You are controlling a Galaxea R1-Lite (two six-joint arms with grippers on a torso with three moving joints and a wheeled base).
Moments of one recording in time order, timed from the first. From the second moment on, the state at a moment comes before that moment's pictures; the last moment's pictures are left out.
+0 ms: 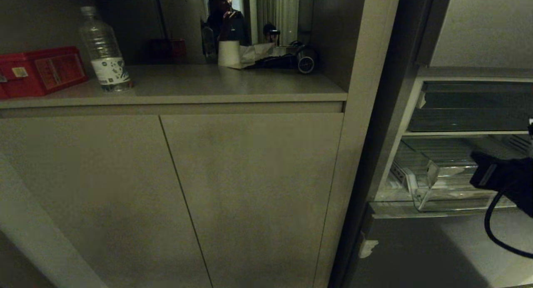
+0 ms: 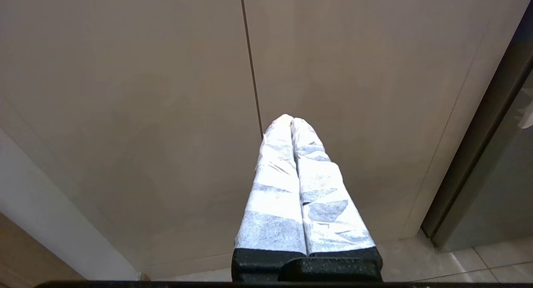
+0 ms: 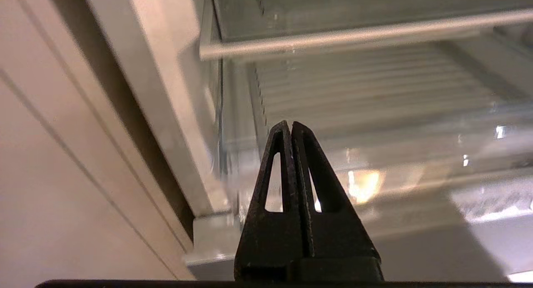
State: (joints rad) left arm -0.01 0.00 0.00 0.01 -0.04 0.09; right arm -0.09 1.45 -0.44 -0.95 -0.06 0.07
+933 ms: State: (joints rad) left arm -0.01 0.00 0.00 0.01 -0.04 0.09; right arm -0.14 1.71 -1.03 -0.30 -0.06 0.07
